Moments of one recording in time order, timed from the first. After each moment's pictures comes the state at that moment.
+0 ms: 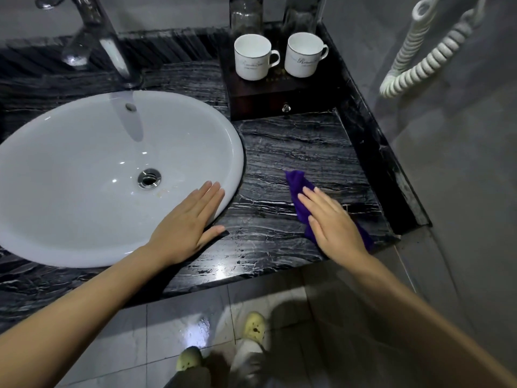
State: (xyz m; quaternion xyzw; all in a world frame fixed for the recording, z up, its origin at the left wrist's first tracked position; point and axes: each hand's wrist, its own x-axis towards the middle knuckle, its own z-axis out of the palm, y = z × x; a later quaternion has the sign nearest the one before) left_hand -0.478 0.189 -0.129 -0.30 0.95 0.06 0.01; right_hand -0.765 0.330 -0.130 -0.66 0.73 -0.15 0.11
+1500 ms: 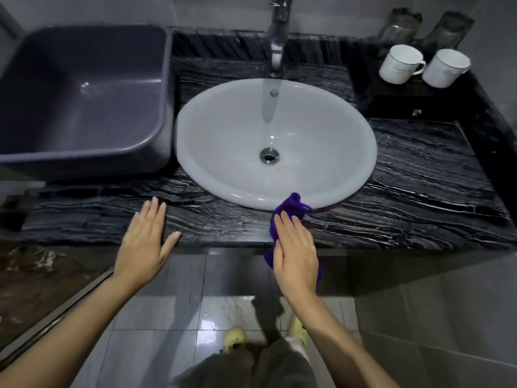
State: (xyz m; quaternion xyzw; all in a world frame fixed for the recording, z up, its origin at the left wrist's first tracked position) left_hand -0.125 0.246 -0.148 -0.61 0.79 0.07 -0.02; right_hand -0.398 0.328 -0.143 -0.62 0.74 -0.25 0.07
